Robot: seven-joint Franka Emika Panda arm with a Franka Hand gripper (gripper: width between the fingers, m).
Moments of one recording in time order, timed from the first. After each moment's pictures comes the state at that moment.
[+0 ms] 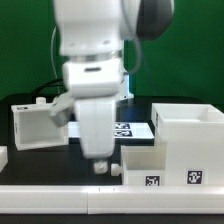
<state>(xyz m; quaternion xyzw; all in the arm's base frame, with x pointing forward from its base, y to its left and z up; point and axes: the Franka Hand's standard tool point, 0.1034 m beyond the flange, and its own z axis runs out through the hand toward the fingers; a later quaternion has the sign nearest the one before) 0.588 -0.058 0.024 -0.71 -0.71 -0.03 0.05</state>
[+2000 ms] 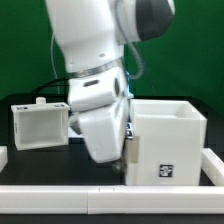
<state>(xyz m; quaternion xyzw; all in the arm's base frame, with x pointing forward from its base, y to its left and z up) 0.556 -0.031 0.023 -0.76 -0.63 -0.09 0.12</state>
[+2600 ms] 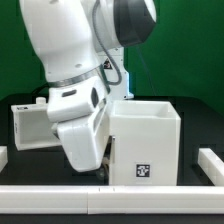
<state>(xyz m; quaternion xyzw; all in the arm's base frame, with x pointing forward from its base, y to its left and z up) 0.554 -0.023 0.011 -0.77 -0.62 -0.08 0.14</state>
